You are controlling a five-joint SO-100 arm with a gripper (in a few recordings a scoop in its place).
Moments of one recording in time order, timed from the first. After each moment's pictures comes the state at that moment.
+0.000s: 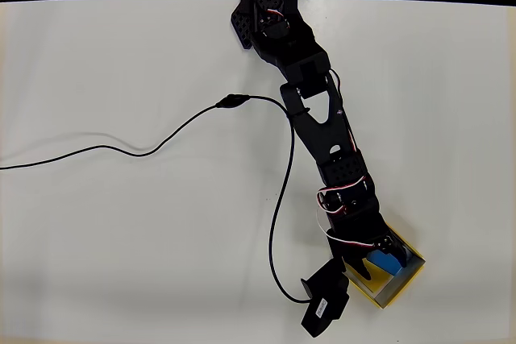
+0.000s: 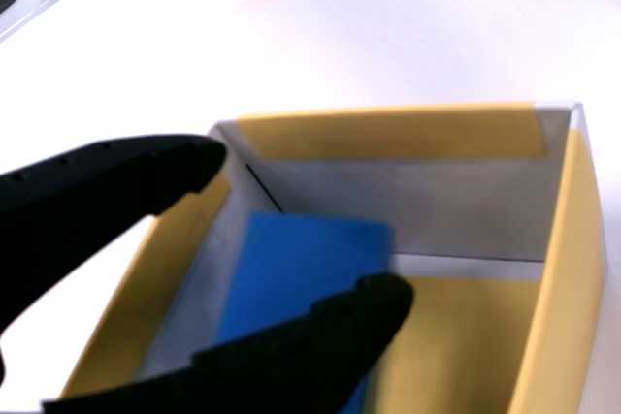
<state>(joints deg) -29.7 56.2 71.4 16.1 -81.5</state>
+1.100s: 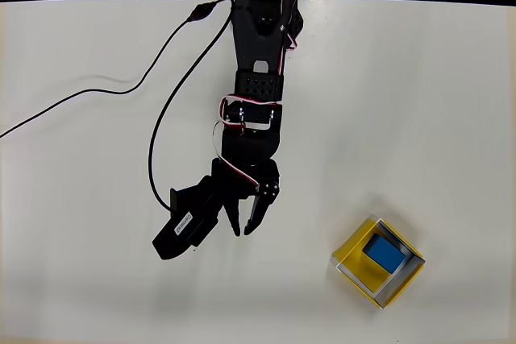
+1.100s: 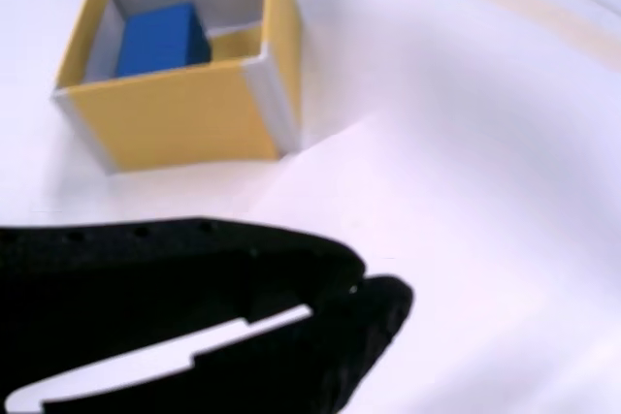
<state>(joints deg) -1.5 120.9 132.3 15.1 -99.3</state>
